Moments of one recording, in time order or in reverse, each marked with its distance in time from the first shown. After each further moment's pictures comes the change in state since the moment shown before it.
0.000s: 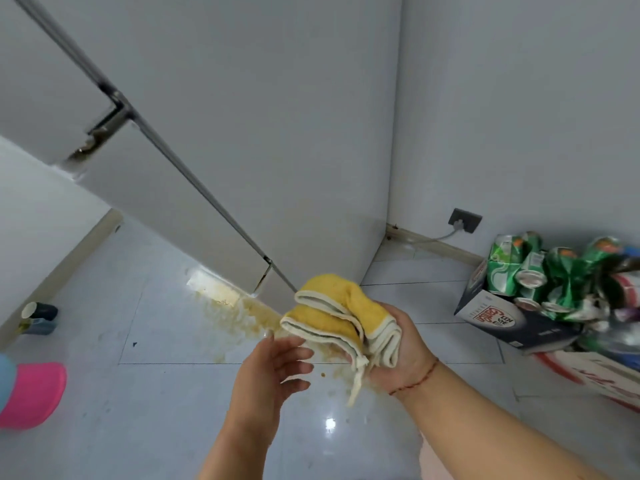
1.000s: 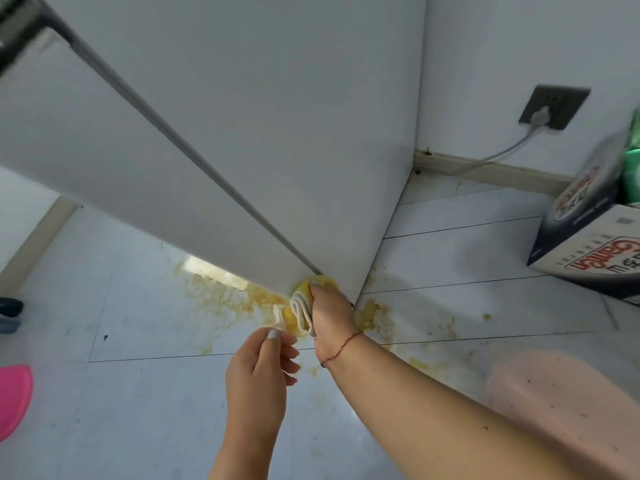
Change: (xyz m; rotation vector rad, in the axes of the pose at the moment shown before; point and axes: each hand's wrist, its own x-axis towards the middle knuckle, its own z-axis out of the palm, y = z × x) left_hand 0.217 -0.186 -0.055 0.509 0.258 0.350; right_hand 0.303 0.193 -0.136 -0.518 0.371 -0.017
